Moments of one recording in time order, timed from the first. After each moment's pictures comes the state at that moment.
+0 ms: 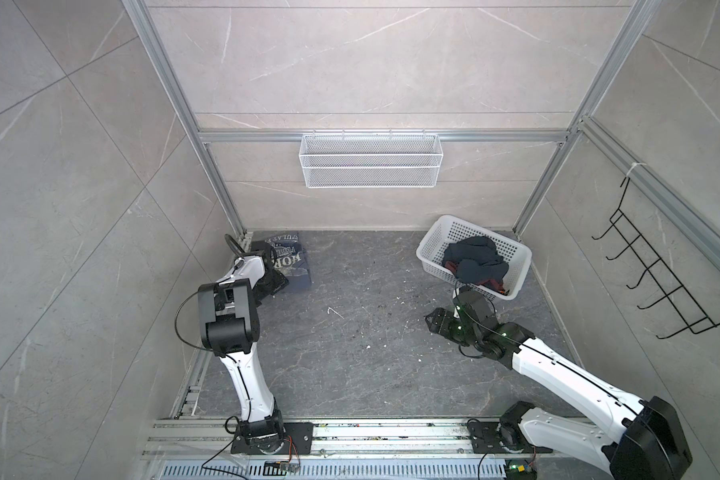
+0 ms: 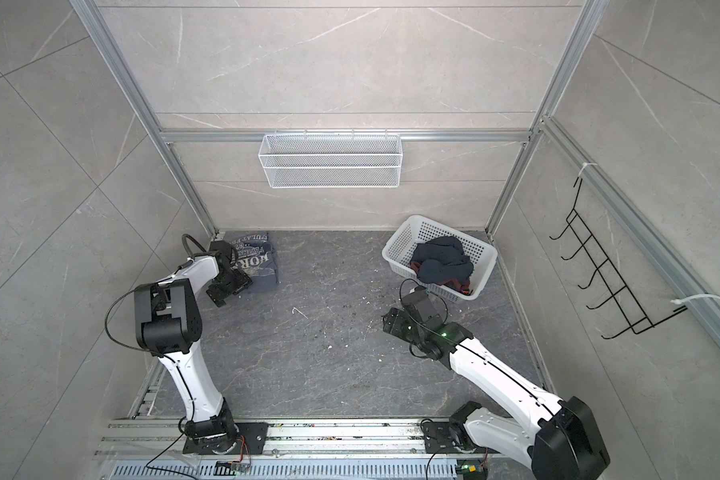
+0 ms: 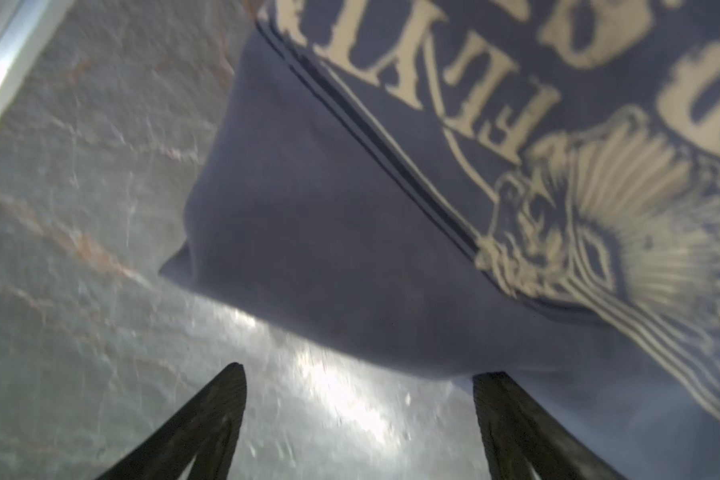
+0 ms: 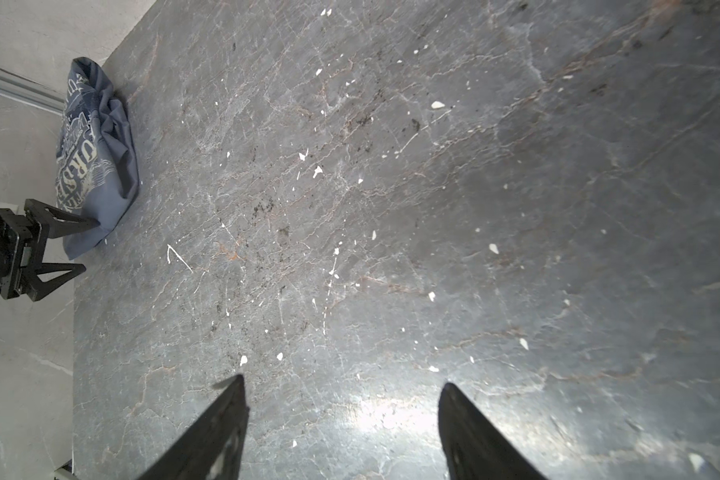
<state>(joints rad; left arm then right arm) 0.14 2.05 1.50 -0.78 -0.11 -0.61 0.56 1.09 0.71 -0.45 0.02 0.84</state>
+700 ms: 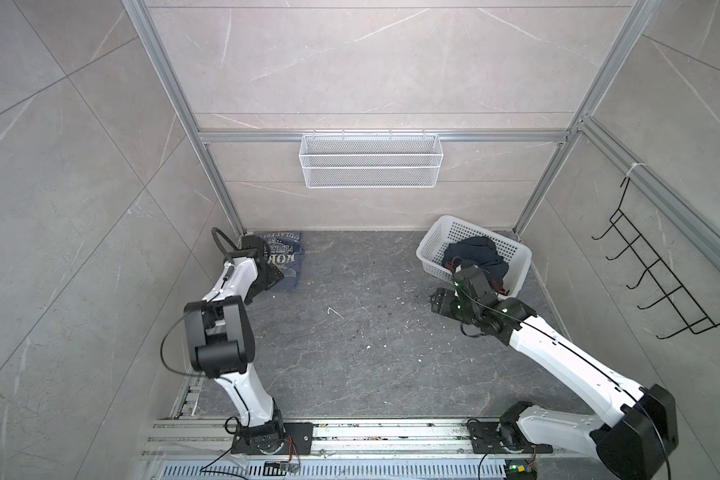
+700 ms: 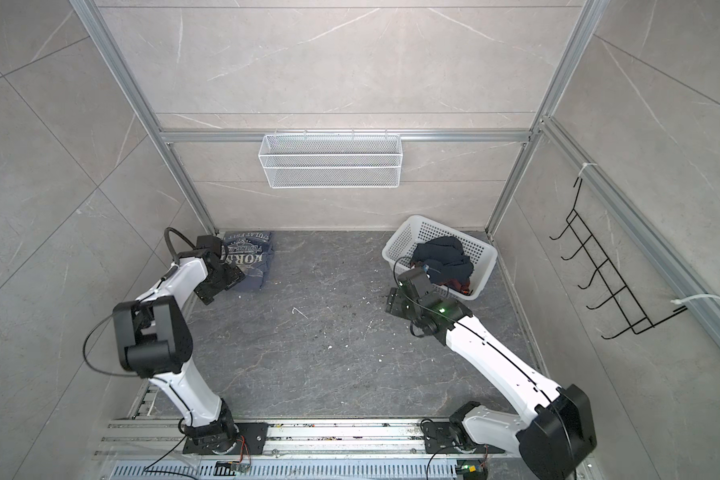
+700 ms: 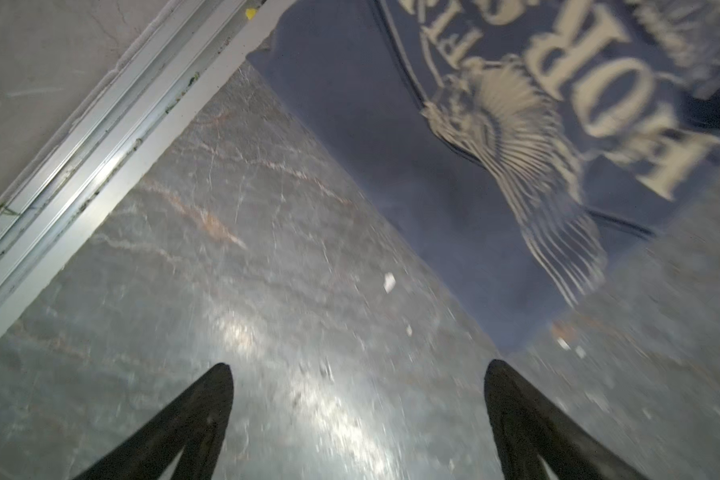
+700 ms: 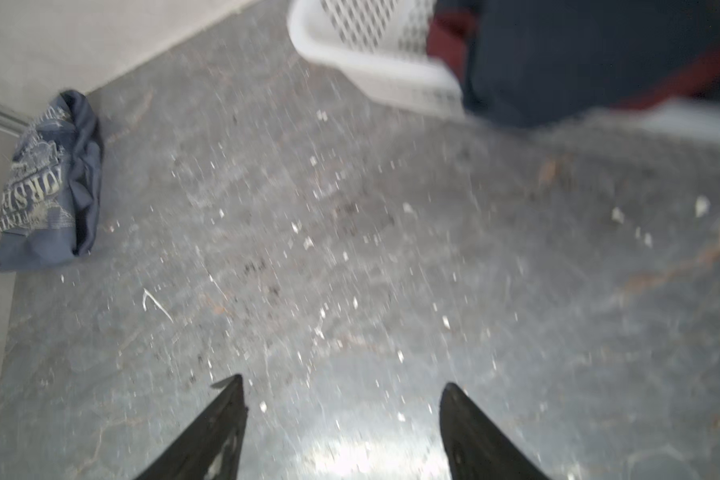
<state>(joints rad) 0.09 1.69 1.33 -0.77 -0.13 -0.61 0.54 1.27 1.07 -0.63 0.19 0.66</state>
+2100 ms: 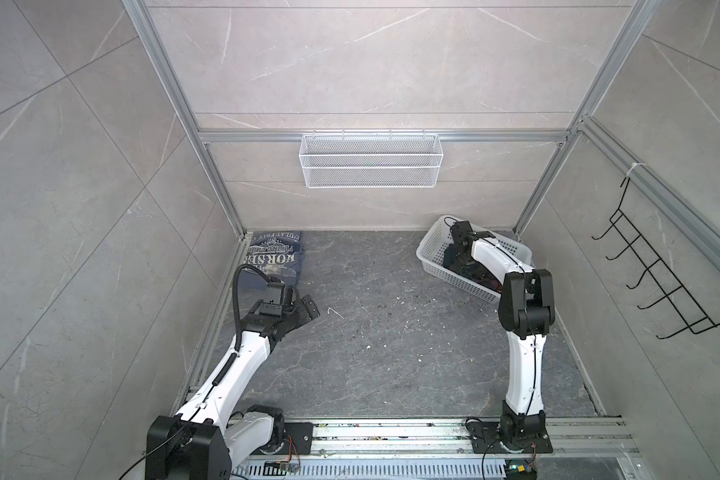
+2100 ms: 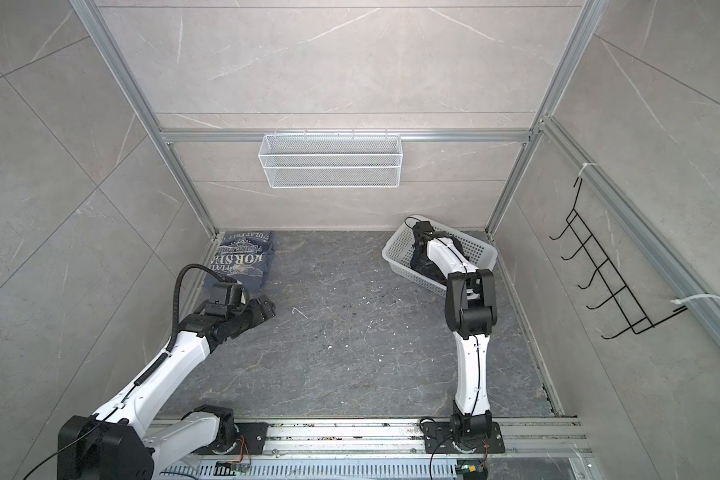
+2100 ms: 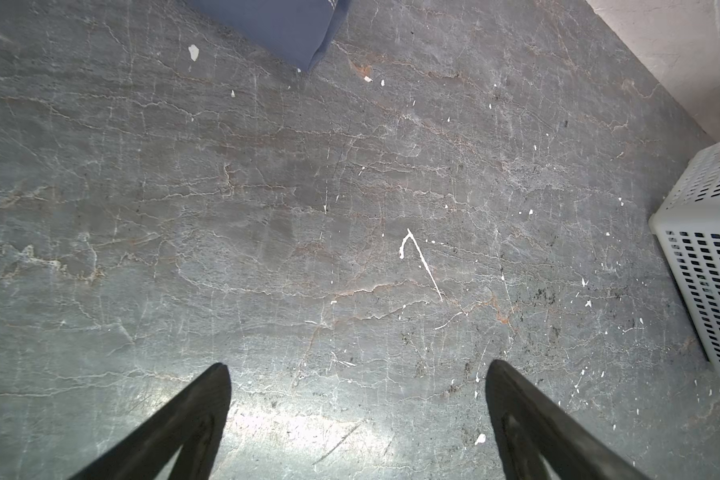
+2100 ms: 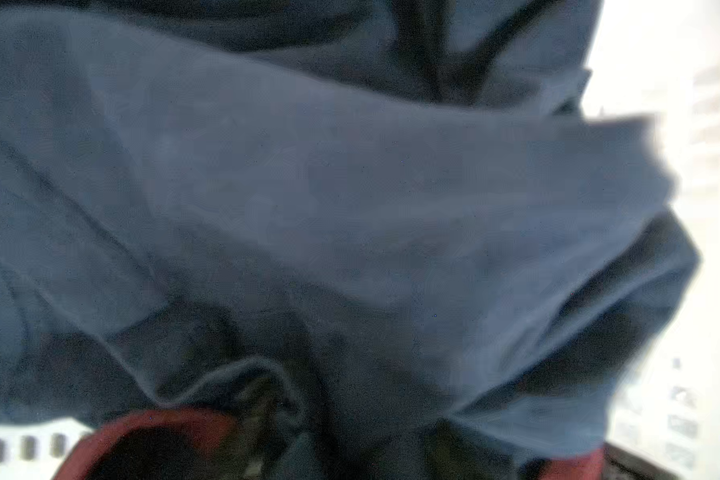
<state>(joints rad) -0.20 1.10 0.76 -0.56 0.01 -0.62 0.13 2.23 1.86 -0.94 0.45 0.51</state>
